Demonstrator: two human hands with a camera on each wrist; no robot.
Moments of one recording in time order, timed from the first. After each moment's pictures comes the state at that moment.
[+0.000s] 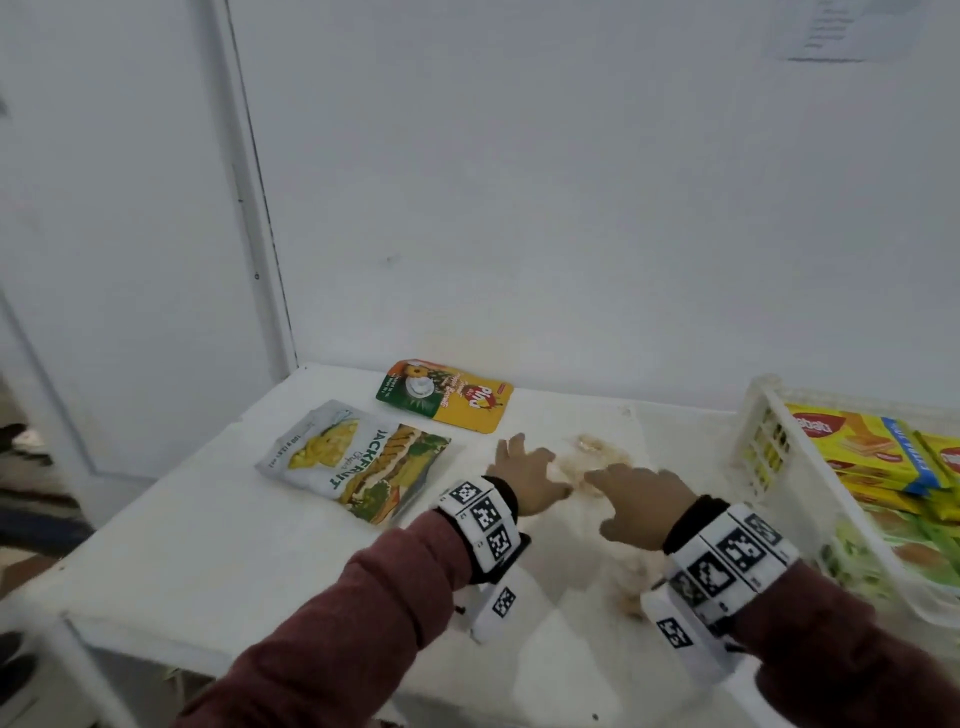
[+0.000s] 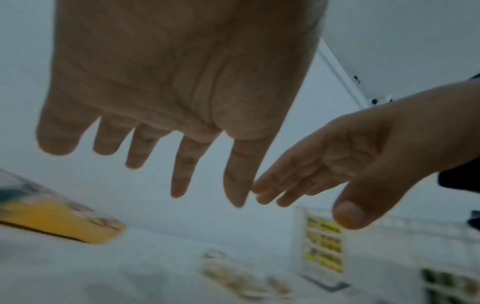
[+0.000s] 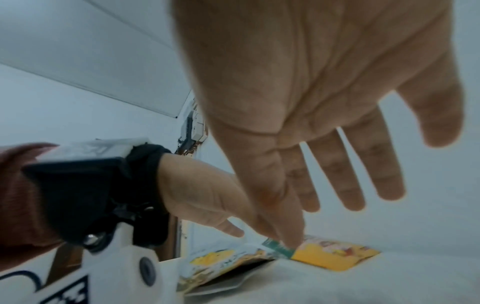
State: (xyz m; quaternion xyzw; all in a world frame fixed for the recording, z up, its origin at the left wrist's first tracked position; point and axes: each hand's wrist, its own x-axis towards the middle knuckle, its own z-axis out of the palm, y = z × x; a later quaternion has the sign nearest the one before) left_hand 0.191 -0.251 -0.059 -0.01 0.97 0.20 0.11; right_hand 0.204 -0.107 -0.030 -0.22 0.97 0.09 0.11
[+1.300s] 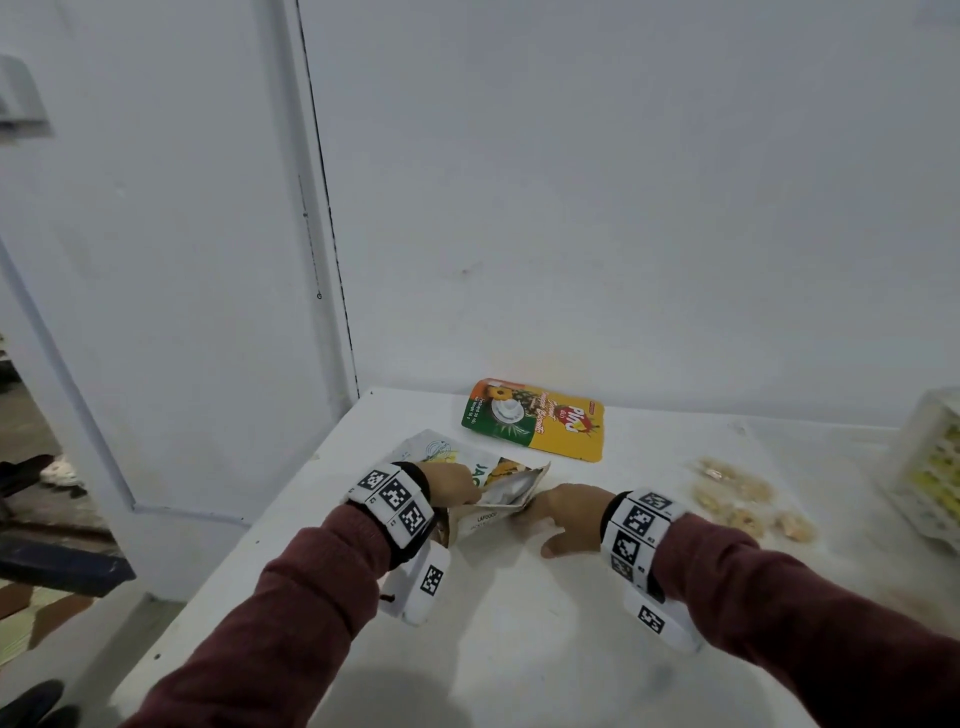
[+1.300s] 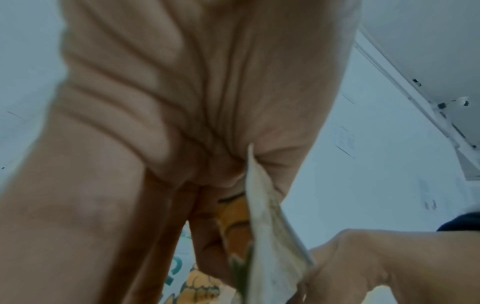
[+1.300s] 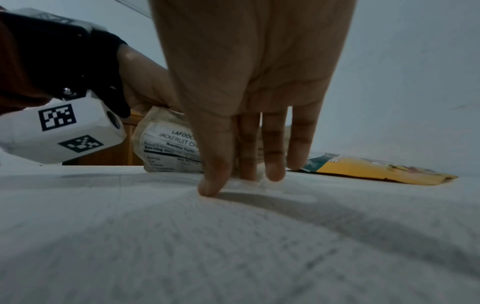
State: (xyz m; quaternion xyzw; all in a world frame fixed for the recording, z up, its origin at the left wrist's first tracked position) left_hand 0.169 -0.476 -0.056 -0.08 0.96 0.15 0.23; right_hand 0.132 -0.310 -0.090 -0.39 0.90 0.04 0.17
